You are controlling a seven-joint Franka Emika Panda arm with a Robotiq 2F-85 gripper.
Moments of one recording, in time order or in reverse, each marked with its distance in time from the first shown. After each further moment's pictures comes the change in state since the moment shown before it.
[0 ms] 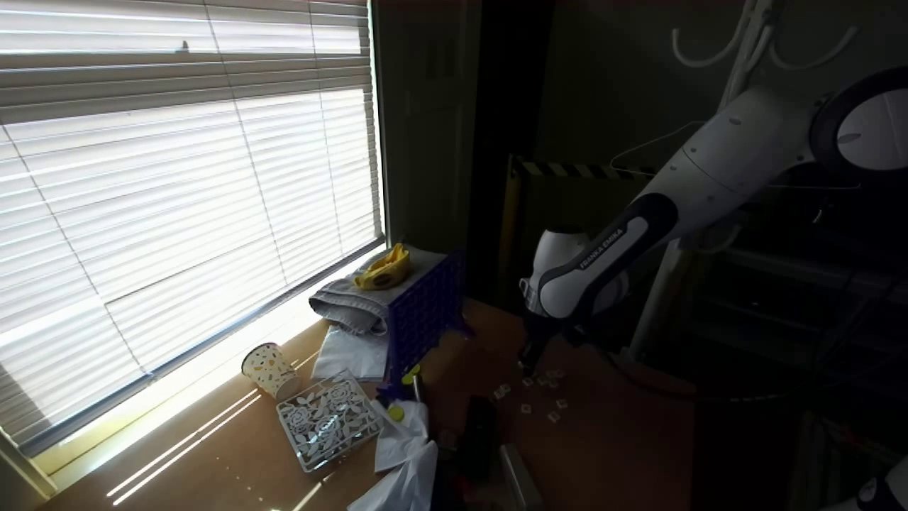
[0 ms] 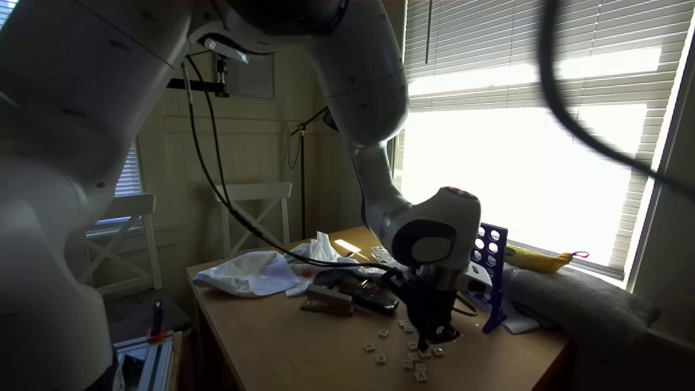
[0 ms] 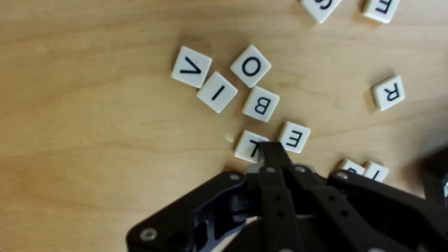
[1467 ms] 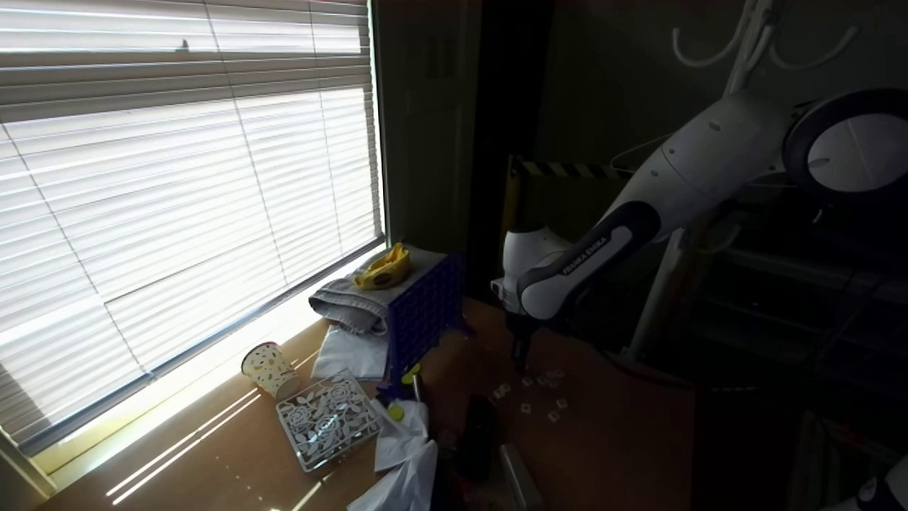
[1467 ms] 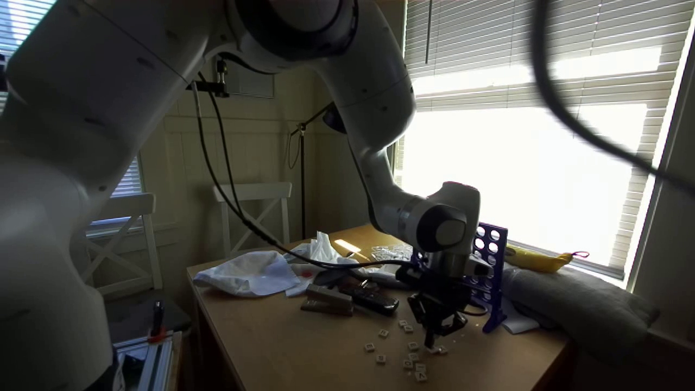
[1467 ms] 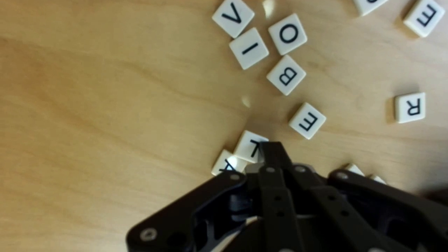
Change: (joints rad) arm 0.089 0.072 -0.053 0.182 -0.210 -0.204 -0.060
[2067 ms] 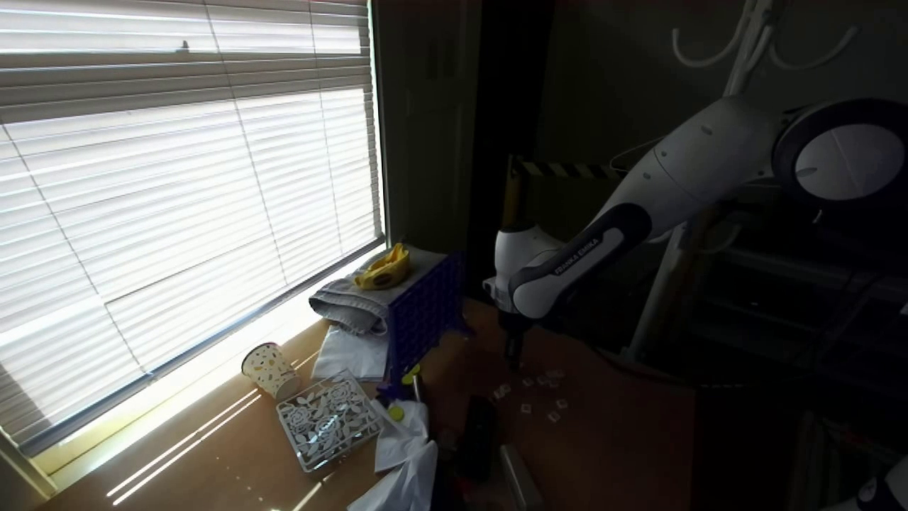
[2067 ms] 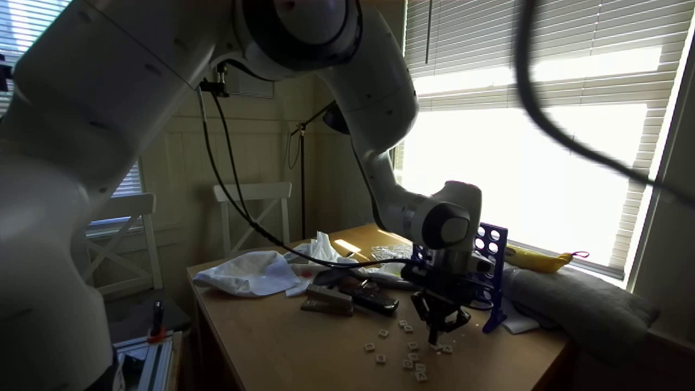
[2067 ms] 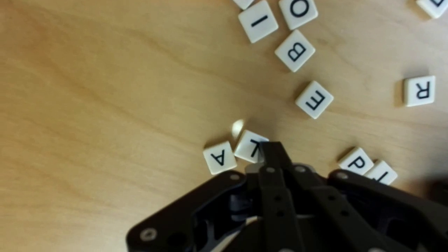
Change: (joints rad) arm 0.012 0.033 -0.001 0.065 -0.019 -0.034 -0.015
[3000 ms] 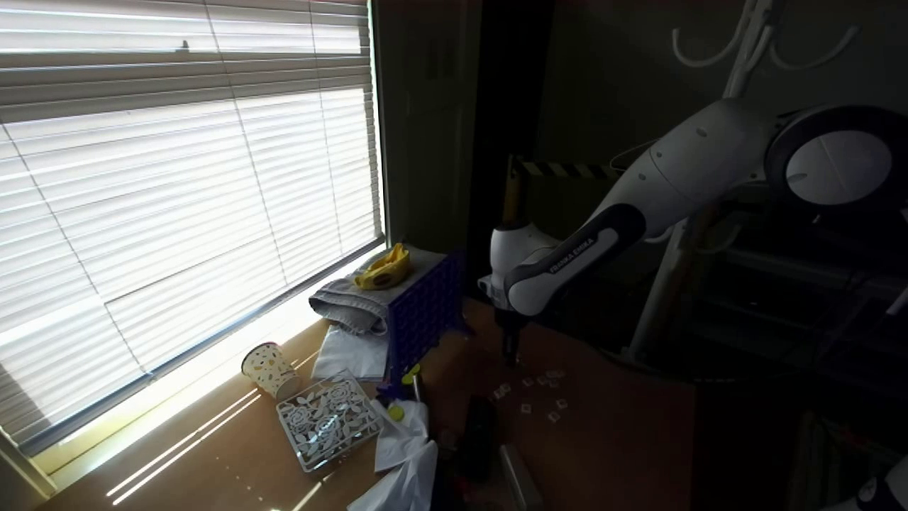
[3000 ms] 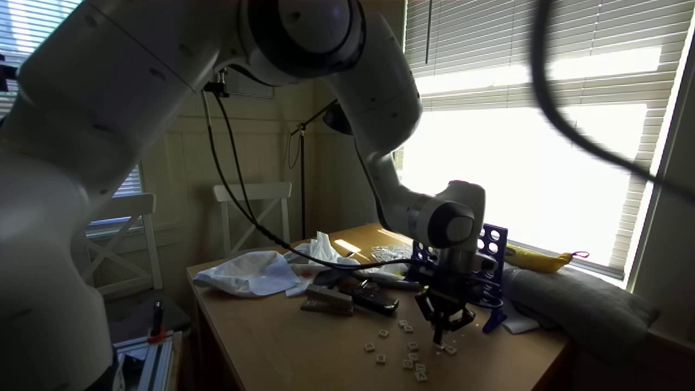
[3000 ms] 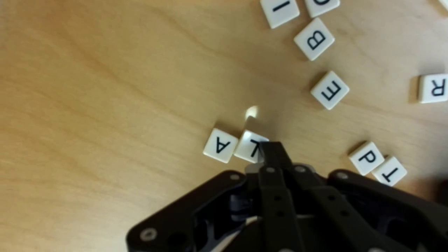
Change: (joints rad) arm 0.000 0.024 -0.001 0.047 -0.016 -0.024 -0.051
